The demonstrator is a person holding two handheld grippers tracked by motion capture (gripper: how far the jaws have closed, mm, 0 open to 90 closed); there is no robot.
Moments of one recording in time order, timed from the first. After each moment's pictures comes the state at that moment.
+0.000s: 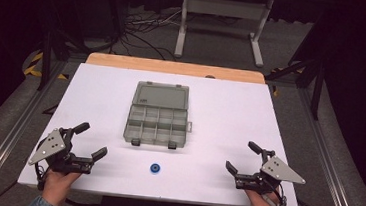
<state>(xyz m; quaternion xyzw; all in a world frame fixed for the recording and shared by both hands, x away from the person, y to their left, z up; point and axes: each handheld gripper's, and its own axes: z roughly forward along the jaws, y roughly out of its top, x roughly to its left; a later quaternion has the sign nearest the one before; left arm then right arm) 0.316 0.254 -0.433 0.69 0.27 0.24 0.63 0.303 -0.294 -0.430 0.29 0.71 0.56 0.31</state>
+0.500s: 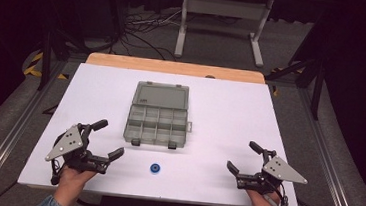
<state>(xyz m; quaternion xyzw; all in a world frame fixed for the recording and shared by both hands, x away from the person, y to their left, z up) 0.322 0.209 -0.413 0.70 0.23 0.21 0.64 0.303 -0.298 -0.429 0.29 0.71 0.57 0.30</state>
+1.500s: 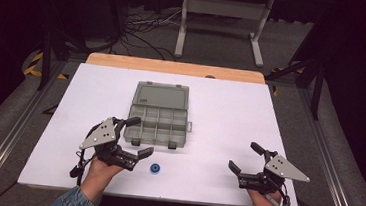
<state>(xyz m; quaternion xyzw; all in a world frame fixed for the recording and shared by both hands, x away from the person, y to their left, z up) 0.342 0.146 -0.396 0.73 0.17 0.15 0.65 0.302 -0.301 -0.424 0.31 0.71 0.56 0.29</state>
